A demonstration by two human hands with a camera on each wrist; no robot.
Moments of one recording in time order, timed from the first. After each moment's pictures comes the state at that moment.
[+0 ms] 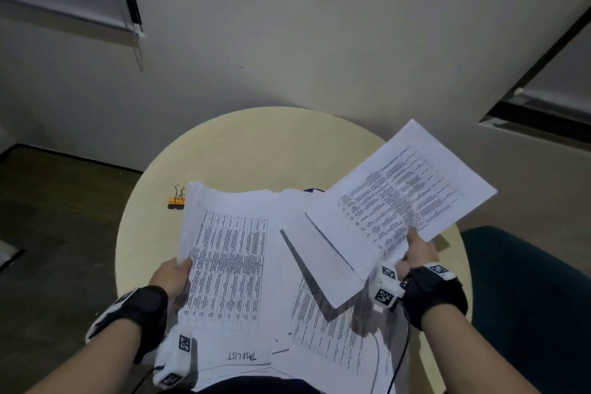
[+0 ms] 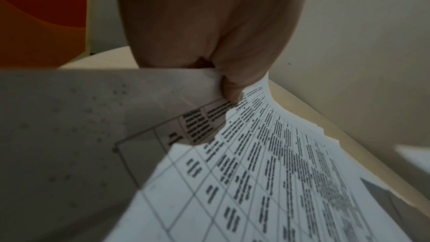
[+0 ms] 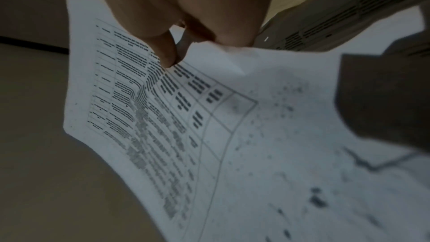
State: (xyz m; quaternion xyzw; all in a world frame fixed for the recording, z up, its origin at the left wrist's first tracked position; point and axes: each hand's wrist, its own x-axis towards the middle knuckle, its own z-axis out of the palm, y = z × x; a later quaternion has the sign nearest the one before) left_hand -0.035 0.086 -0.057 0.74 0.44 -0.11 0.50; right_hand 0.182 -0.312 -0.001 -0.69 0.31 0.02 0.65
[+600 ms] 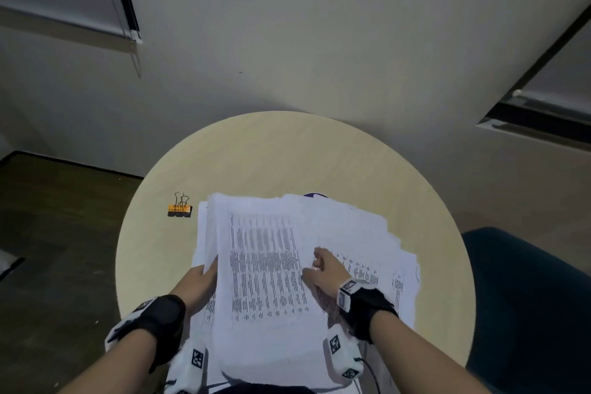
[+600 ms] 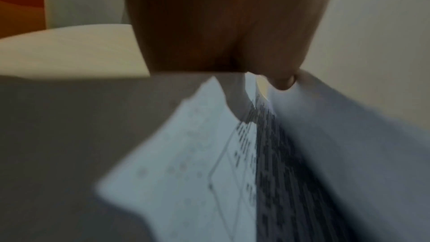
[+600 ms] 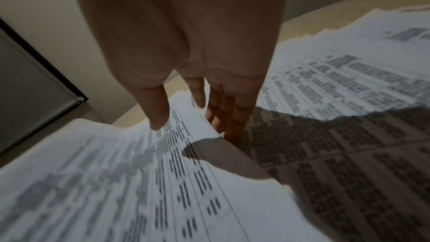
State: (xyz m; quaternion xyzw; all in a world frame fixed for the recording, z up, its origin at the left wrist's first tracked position) left_hand -0.026 0.046 -0.024 0.72 0.37 -0.16 0.57; right_hand 0.106 -0.196 -0.024 -0.87 -0.05 0.36 0.34
